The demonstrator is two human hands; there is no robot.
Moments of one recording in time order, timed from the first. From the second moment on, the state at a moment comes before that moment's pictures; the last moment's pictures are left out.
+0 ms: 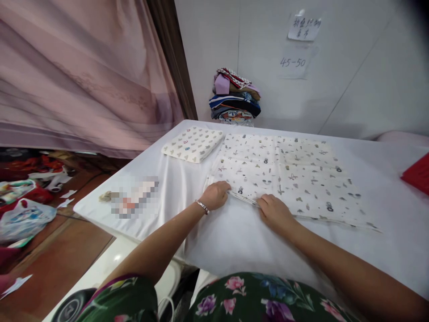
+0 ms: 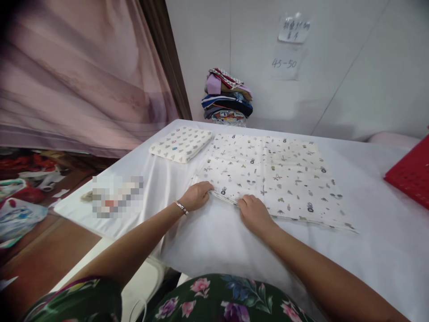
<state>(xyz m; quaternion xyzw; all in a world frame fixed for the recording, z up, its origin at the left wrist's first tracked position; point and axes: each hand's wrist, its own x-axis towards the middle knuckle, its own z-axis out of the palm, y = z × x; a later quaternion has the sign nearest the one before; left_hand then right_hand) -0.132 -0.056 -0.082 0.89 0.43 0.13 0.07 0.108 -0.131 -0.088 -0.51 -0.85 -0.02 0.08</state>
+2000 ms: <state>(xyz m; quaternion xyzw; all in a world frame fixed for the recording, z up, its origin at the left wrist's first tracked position) -0.158 -0.059 -0.115 0.91 0.34 0.25 0.01 0.111 0.192 -0.103 -0.61 -0.79 0.09 -0.01</state>
